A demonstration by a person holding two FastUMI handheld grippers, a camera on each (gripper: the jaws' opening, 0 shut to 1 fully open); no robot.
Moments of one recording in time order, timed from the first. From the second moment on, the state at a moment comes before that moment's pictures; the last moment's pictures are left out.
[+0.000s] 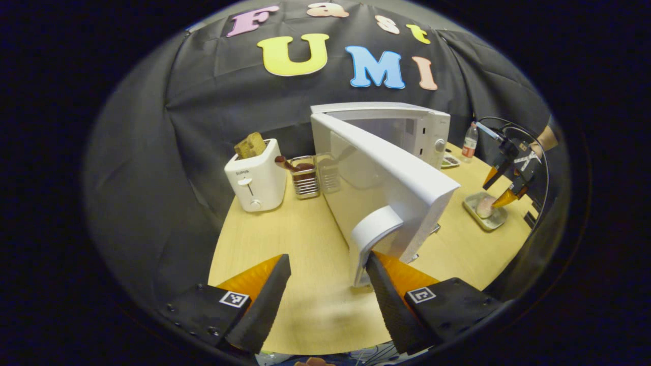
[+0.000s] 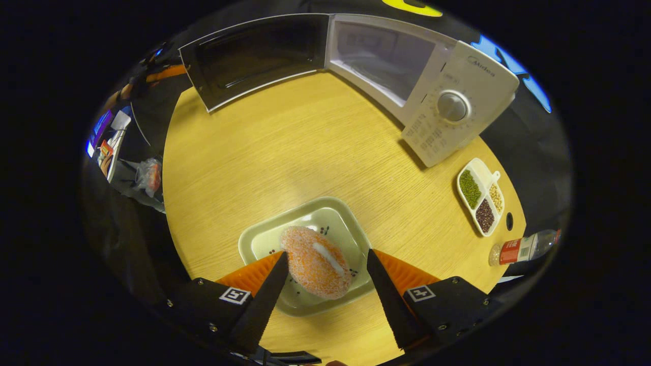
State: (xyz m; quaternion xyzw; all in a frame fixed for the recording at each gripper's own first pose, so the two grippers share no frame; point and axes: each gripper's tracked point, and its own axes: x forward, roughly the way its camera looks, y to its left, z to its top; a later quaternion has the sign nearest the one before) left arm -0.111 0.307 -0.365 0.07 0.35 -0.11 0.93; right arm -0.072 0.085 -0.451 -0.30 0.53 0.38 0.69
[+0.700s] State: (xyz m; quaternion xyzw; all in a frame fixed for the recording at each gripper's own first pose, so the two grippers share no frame) left arm -0.178 0.324 -0.289 0.02 0.30 0.02 0.95; right arm -0.064 0.123 -0.411 -0.37 0.45 0.42 0.69
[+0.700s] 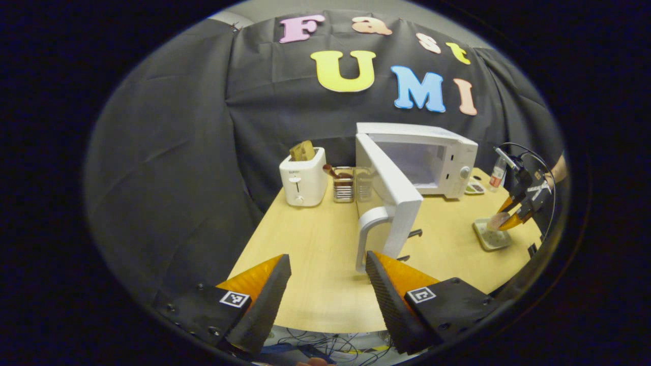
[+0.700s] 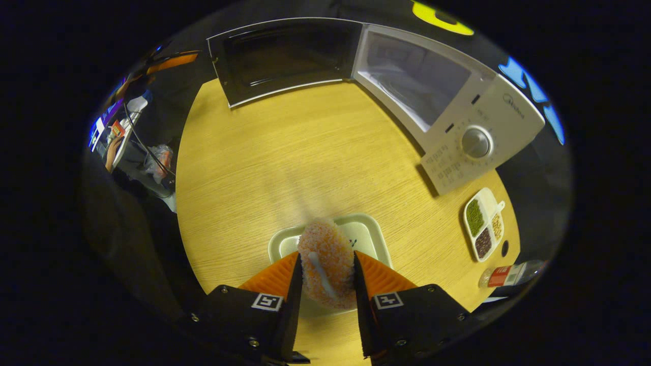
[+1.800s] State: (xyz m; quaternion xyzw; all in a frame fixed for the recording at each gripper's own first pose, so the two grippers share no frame) left arm -0.134 0.262 -0.106 -0.04 0.10 0.05 0.99; right arm 0.165 0.286 -0.356 -0.61 0.07 0.21 0.76
